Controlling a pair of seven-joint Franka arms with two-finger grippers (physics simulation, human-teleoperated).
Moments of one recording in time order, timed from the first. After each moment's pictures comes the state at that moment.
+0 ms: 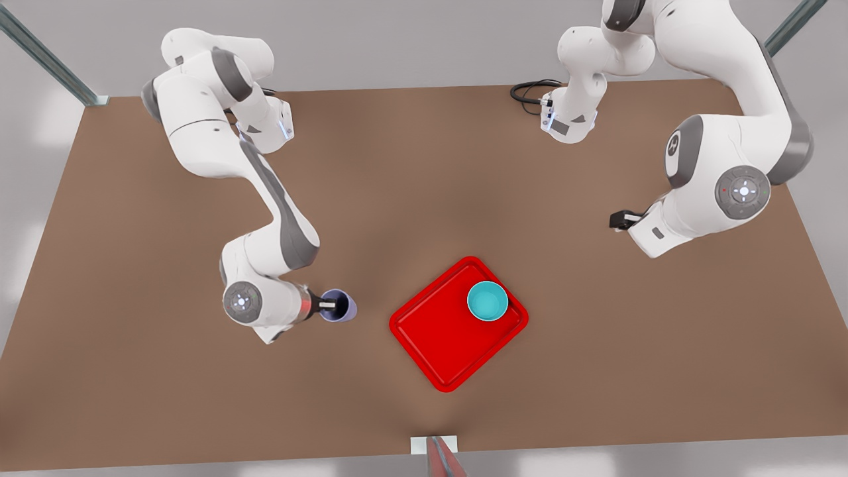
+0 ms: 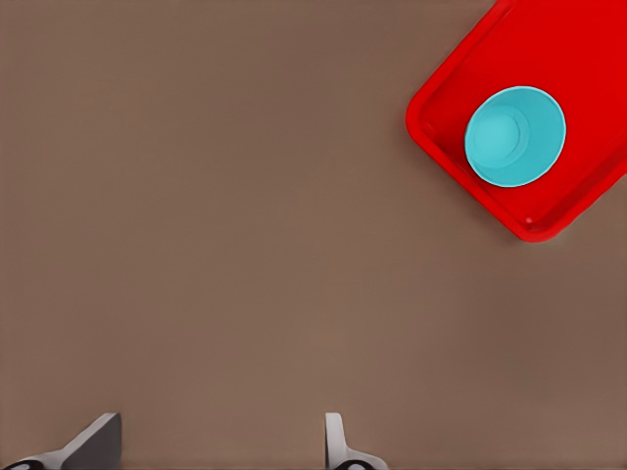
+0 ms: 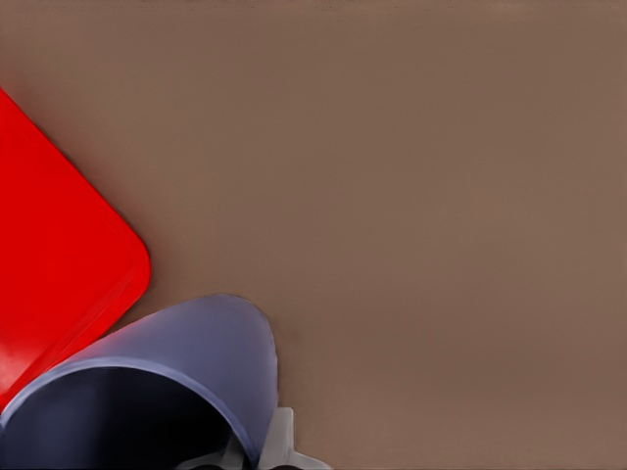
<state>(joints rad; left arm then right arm) -0.25 0.30 0.12 -1.32 0.03 1.35 0.07 0.18 0.73 0.24 -1.20 0.10 1.79 0.39</state>
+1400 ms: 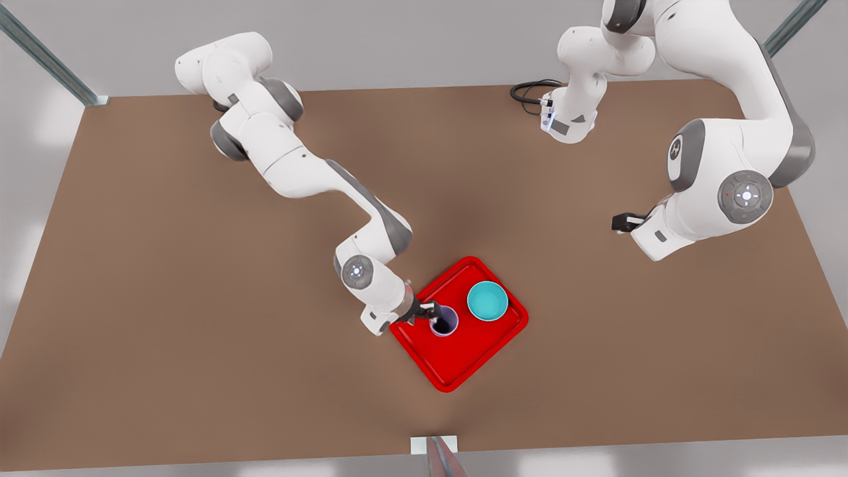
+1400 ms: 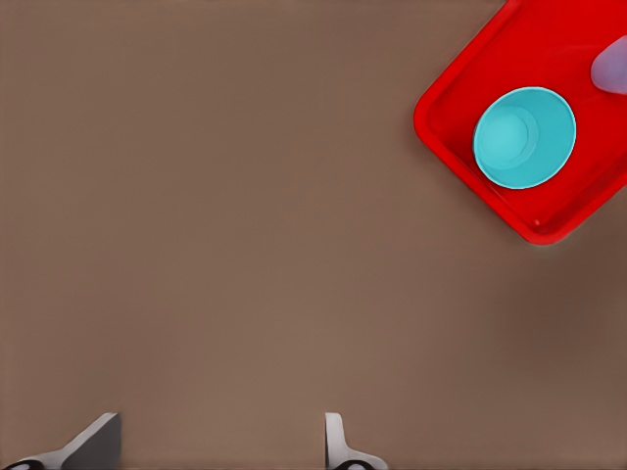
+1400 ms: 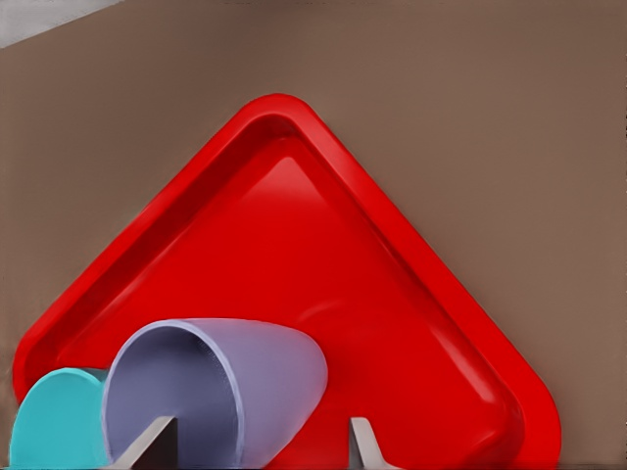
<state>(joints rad) -0.25 0.31 0.13 -1.32 0.03 1.35 0.07 0.44 1.03 0.27 -1.00 0.06 2.33 0.53</state>
